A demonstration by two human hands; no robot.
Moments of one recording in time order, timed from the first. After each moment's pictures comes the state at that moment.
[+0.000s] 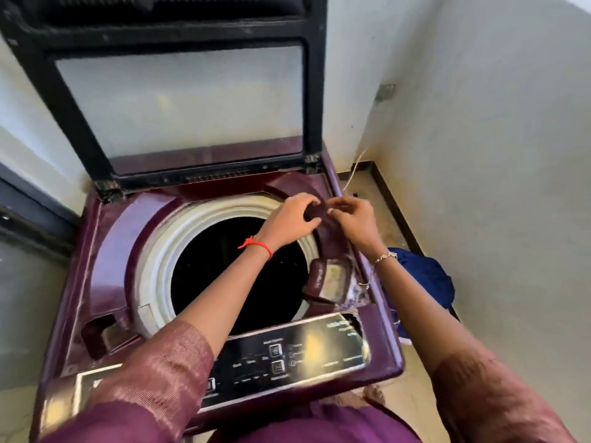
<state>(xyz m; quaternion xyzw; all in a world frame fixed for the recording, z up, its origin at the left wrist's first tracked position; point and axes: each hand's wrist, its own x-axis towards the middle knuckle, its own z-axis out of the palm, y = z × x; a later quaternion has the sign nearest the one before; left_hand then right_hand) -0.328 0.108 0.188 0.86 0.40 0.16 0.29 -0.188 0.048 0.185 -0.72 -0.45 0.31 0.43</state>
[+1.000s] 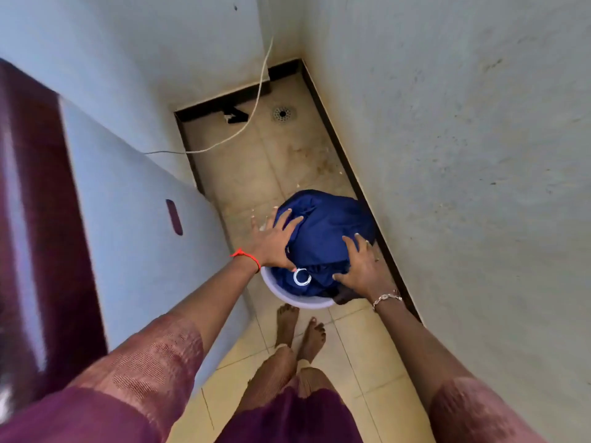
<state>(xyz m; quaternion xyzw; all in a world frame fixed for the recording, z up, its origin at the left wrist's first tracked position) 0.038 0.035 -0.052 0.87 0.33 -0.30 0.22 0.198 -0.112 -0.070 -0.80 -0.47 0.36 -0.04</state>
